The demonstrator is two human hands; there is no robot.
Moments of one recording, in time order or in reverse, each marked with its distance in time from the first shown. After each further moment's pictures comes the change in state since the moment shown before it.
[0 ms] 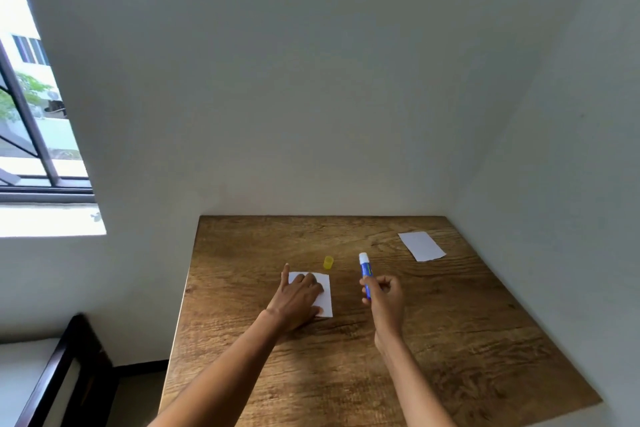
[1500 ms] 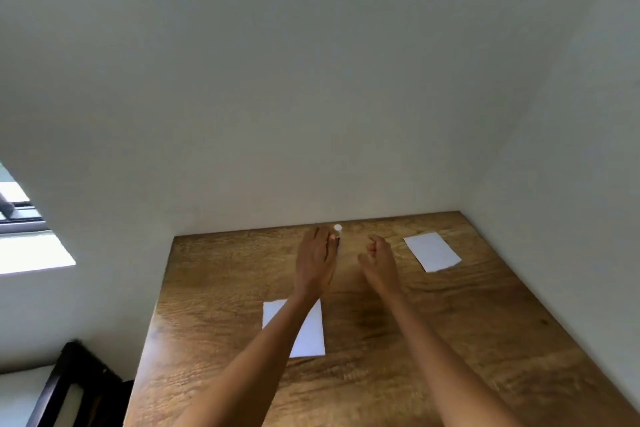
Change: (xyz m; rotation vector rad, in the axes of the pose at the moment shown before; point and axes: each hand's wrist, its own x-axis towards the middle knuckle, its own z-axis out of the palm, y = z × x) left_hand 0.129 0.026 -0.037 -0.661 0.757 -0.269; right_hand 0.157 0.007 0.030 -0.549 -0.292 -0.183
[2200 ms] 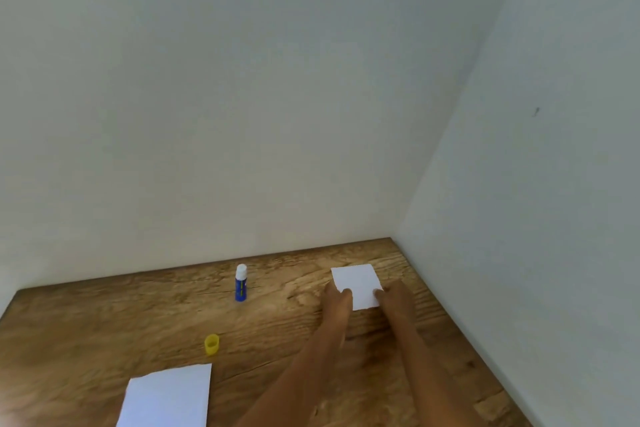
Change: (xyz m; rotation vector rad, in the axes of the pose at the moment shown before) left_hand 0.012 0.107 0.181 -0.496 -0.431 -0.805; right_hand 0.084 0.122 -0.142 -0.349 0.127 0.346
